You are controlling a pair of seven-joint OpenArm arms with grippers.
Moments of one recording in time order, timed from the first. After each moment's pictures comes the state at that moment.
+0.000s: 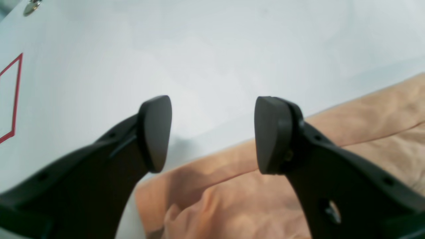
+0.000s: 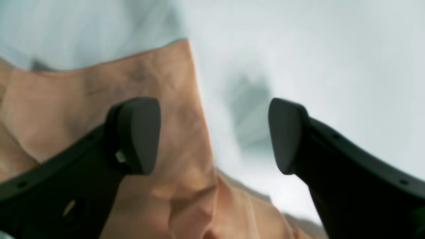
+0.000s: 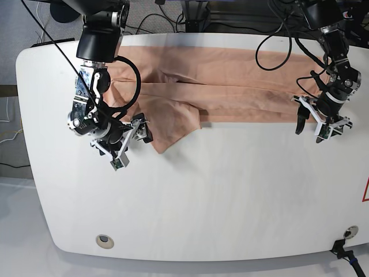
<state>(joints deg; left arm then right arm) 5.5 -14.8 -26.8 87.9 5.7 -42.3 16.8 11.6 3.4 13.3 80.1 13.5 37.8 -55.9</state>
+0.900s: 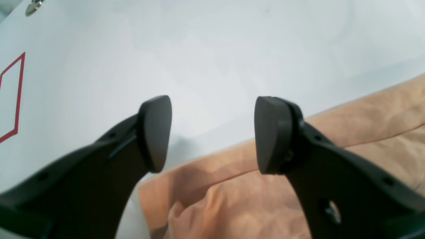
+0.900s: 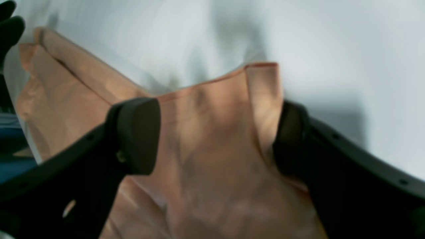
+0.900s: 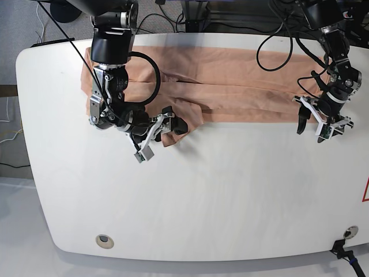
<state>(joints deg) 5.5 -14.9 -26.9 87.9 5.8 -42.2 16.8 11.9 -0.3 10.2 68.4 30.5 37.9 -57.6</state>
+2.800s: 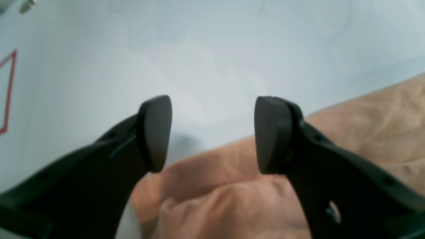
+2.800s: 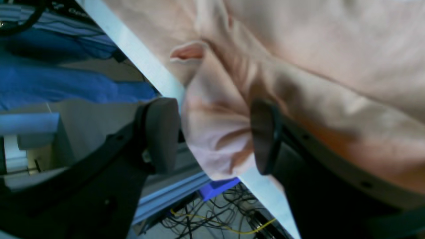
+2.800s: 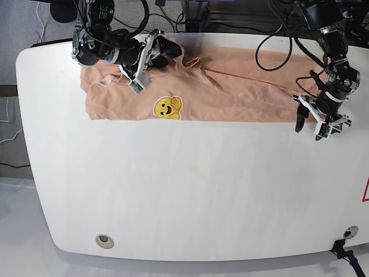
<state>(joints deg) 5.4 -14.6 -26.9 86.1 5.6 -42.3 16.7 -20.1 4.5 9.0 106.4 53.3 37.3 -80.5</state>
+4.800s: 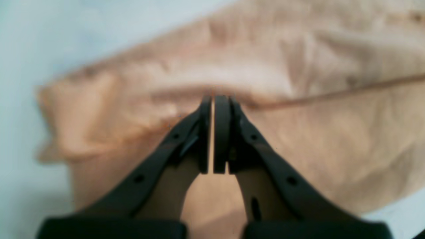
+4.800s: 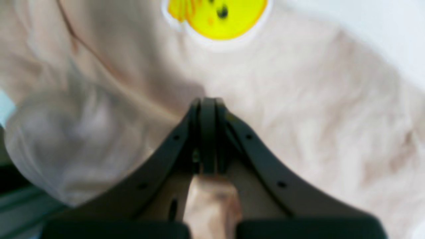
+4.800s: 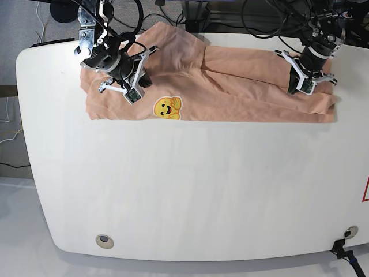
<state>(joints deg) 25.7 -7.2 -27.0 100.3 5.7 -41.9 16.8 -20.1 6.5 4.8 108.2 13.1 37.1 -50.5</state>
